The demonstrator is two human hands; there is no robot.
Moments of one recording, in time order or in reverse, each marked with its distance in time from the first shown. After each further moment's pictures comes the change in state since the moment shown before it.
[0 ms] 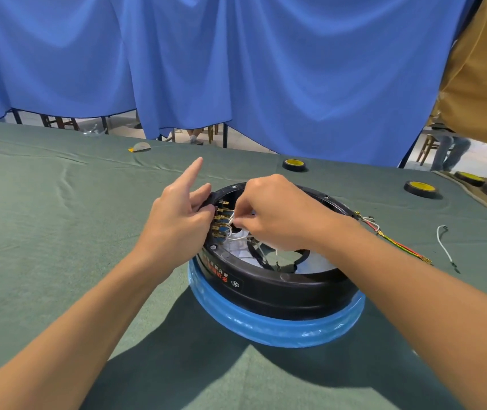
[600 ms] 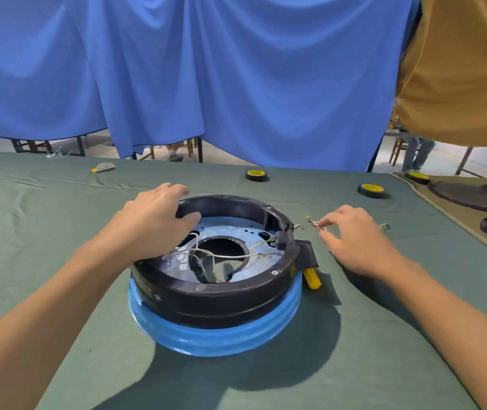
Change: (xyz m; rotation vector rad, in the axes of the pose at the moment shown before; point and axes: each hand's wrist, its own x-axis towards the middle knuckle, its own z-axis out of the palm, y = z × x) left_hand 0.016 0.052 0.029 0.926 -0.165 0.074; right_hand -0.107 0.167 0.006 -0.090 0.158 0.515
